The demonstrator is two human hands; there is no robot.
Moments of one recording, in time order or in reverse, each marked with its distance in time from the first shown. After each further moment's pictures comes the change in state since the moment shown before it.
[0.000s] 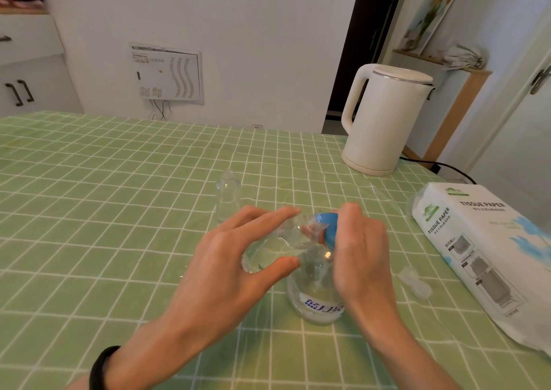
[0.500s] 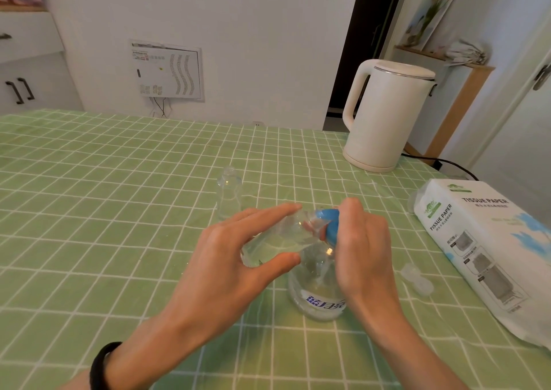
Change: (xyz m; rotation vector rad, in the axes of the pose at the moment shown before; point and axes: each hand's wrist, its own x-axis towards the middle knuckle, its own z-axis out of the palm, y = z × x) left_hand 0.000 -0.002 0.000 -0.046 0.015 0.004; right_hand 0.001 -0.003 0.000 -0.009 0.007 0.022
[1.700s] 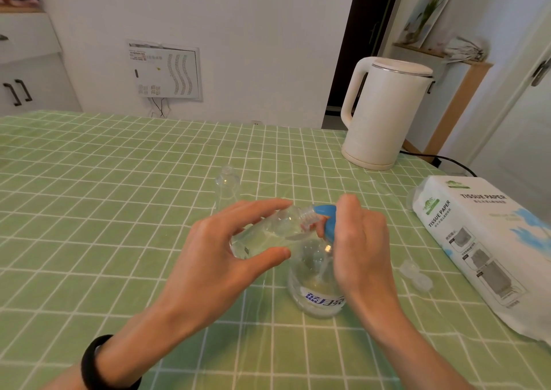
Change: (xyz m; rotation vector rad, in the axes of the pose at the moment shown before) left_hand 0.005 -0.006 -0.007 -0.017 0.027 -0.013; right_hand 0.001 0.005 0.001 0.014 -0.033 0.005
